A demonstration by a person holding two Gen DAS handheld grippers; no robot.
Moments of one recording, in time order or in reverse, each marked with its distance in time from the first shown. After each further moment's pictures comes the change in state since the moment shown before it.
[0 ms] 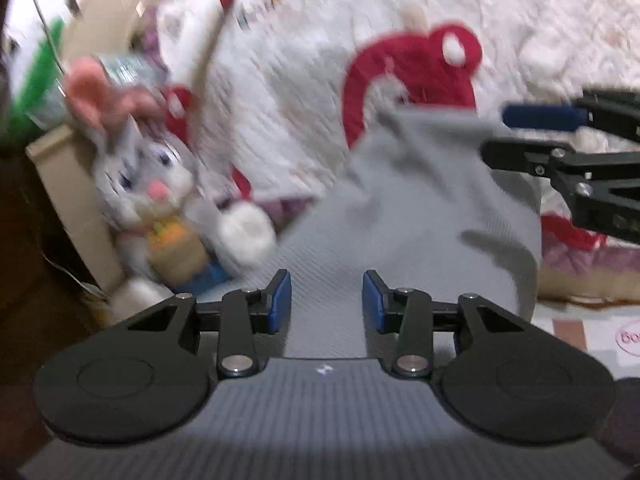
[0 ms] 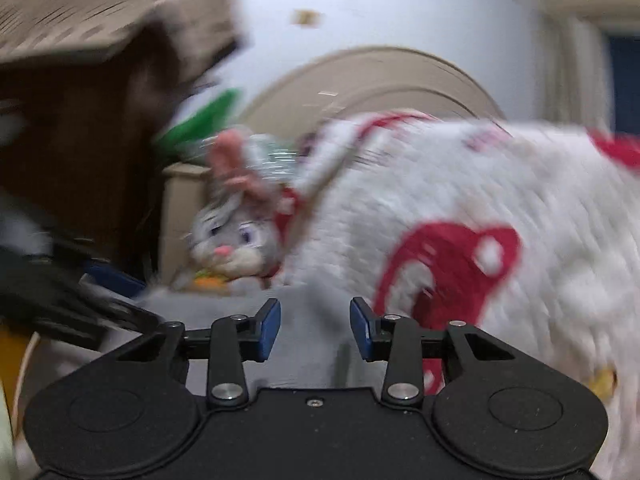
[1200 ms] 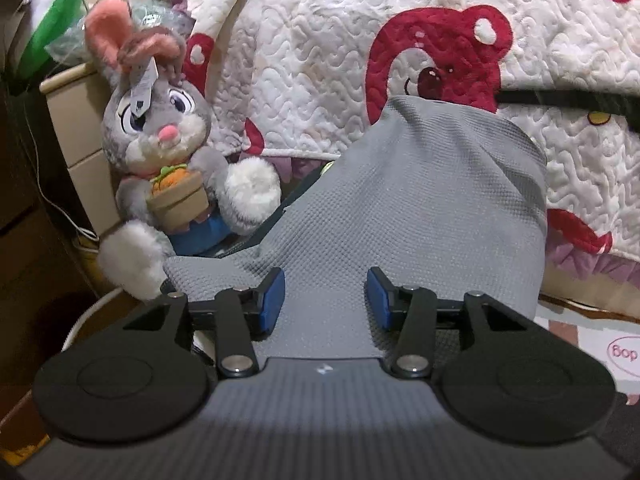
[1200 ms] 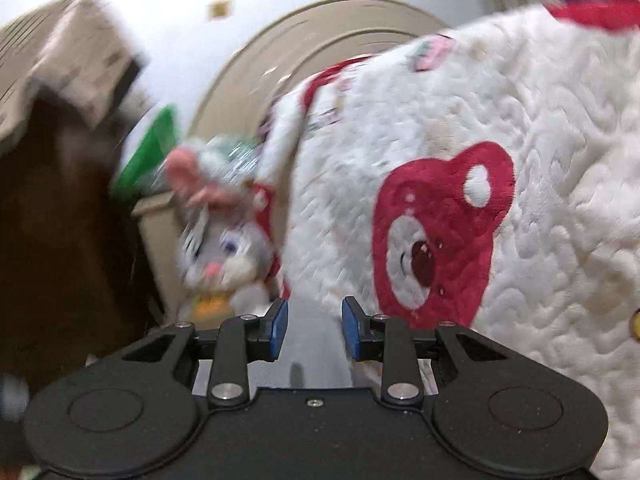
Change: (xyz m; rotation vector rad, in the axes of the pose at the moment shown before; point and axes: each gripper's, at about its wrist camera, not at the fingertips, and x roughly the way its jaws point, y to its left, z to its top) left arm 0.003 0.011 -0.027 -0.117 0.041 0.024; right arm 0.018 -0.058 -0.010 0.349 0.111 0.016
